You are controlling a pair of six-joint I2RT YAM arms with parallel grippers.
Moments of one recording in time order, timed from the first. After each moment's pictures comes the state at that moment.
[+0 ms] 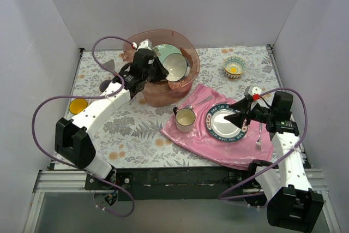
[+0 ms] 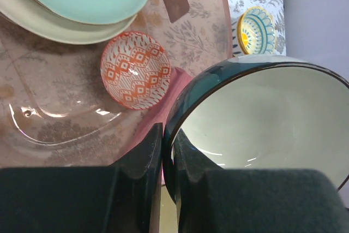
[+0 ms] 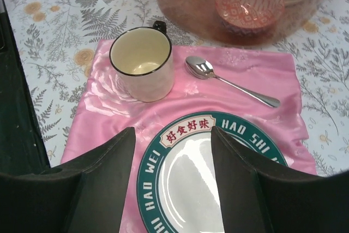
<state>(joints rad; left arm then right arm) -0.56 1.51 1.37 -0.34 -0.10 -0.75 -0.13 0.85 0.63 -0.39 -1.21 -0.55</state>
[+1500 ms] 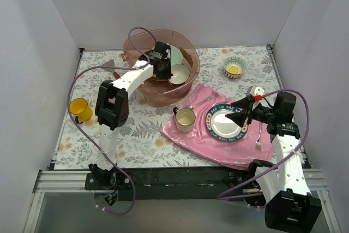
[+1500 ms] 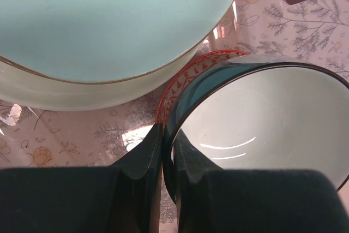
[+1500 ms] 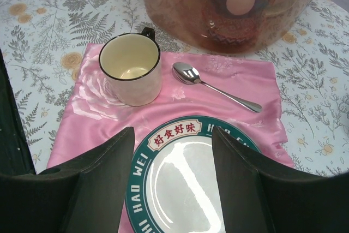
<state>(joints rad) -0.47 2.16 1.90 -0.61 -0.02 -0.45 -0.17 0.81 0.61 -0.34 -1.21 -0.53</state>
